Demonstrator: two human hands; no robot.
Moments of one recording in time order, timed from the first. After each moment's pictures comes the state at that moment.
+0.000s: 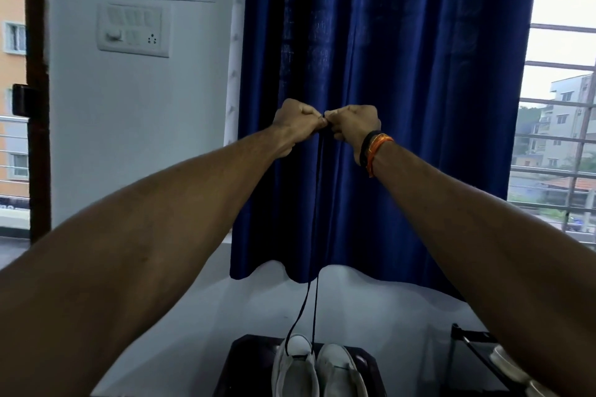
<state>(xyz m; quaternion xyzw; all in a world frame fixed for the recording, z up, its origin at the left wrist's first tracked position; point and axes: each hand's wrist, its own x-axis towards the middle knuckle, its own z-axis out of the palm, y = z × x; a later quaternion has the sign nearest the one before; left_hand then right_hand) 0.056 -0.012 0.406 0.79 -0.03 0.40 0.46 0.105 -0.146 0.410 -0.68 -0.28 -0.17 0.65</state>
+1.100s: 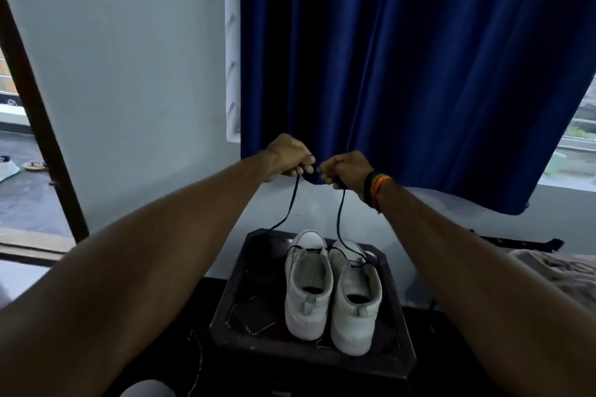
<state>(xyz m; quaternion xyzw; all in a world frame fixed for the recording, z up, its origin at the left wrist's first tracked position) 0.092 0.037 0.155 0.84 0.13 0.13 0.52 0.165 -0.124 0.142 -0.82 -0.25 0.11 0.51</state>
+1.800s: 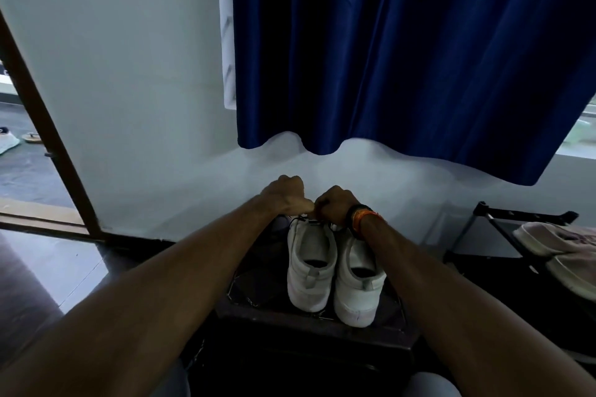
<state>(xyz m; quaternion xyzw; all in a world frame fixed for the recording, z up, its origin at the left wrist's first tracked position) 0.075 0.006 0.042 0.96 0.17 -0.02 0.23 0.148 -0.124 0.029 -0.91 -0.26 0.18 0.25</state>
